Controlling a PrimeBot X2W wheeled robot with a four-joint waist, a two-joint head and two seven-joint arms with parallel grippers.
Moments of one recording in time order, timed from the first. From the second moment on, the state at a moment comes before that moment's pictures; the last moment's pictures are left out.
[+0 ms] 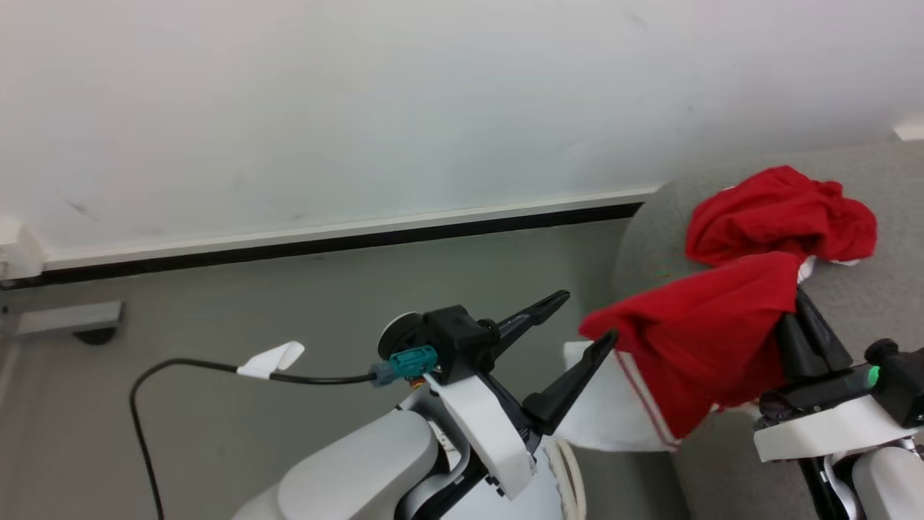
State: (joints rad) left arm -0.76 0.25 -1.09 0.26 -0.77 -0.02 -0.26; right arm -0.30 -0.22 0.20 0.19 0.34 0.13 -0.26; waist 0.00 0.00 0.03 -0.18
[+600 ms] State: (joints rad) left arm -0.72 0.25 -1.06 0.22 -0.65 -0.04 -0.26; right arm -0.22 -0.22 0.05 0.07 0.30 0.13 -0.26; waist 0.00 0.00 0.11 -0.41
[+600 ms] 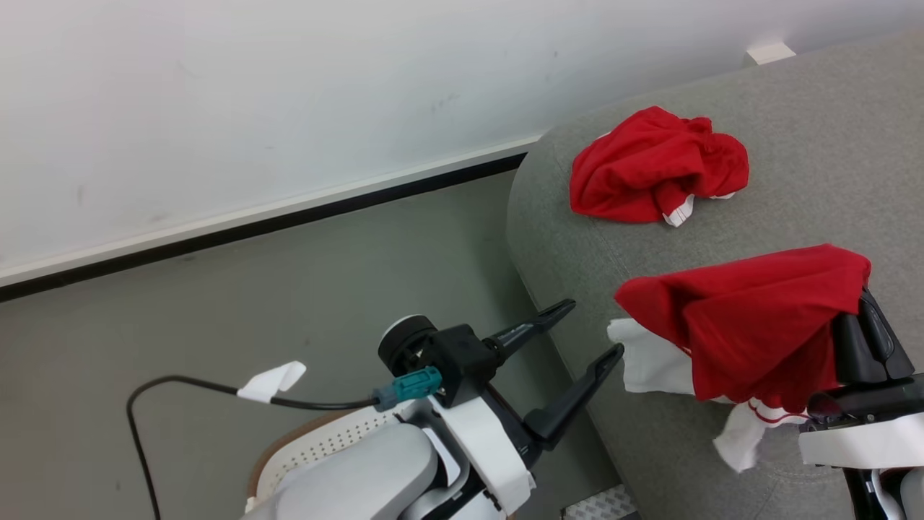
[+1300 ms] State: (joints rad) left arm -0.83 0.34 -1.06 0.16 -0.58 -0.07 -0.21; right arm -0.58 -0.39 -0.20 0.11 0.38 0.13 -0.25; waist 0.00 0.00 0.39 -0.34
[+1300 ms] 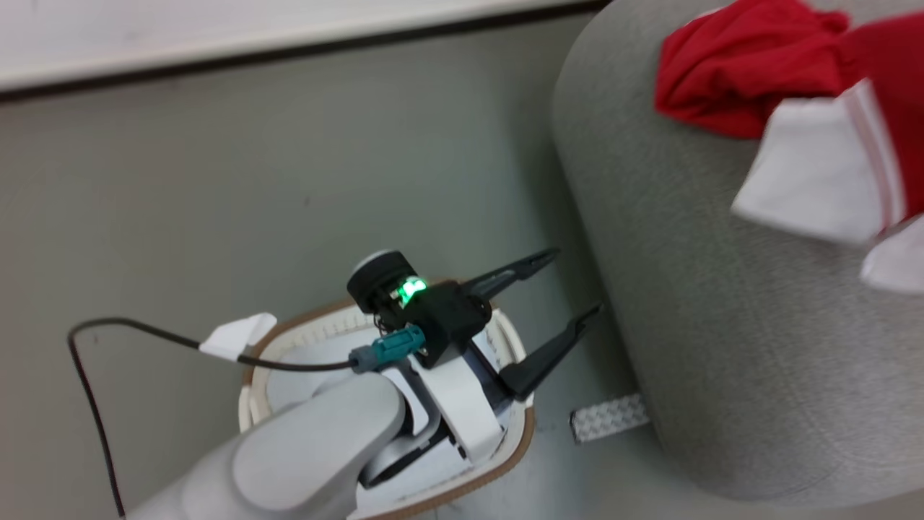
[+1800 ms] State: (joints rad) left arm -0.91 0.36 -1.07 0.16 -0.51 -0.09 -0.24; right arm -0.72 -0.50 -0.33 0.40 0.34 0.13 -0.13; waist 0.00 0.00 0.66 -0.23
